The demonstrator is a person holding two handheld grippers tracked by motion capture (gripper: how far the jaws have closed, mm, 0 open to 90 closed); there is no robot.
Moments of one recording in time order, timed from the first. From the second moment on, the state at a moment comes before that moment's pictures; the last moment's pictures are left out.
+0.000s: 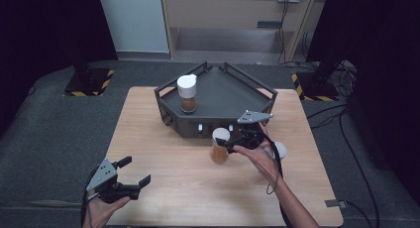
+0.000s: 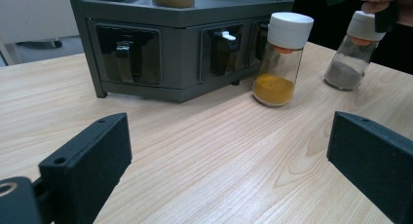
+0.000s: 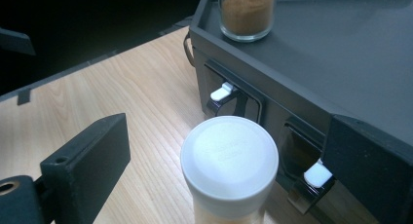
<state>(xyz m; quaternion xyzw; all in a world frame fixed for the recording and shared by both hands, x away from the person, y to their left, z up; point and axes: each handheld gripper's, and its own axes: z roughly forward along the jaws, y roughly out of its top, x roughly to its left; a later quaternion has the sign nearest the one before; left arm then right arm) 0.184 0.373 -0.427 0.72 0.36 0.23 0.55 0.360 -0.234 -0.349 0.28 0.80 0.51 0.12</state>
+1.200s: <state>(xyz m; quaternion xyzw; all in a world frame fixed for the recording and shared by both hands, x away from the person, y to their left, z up) 0.185 0.373 -0.427 0.72 0.36 0.22 0.55 0.370 -0.212 -0.384 0.29 0.82 0.48 0.12</state>
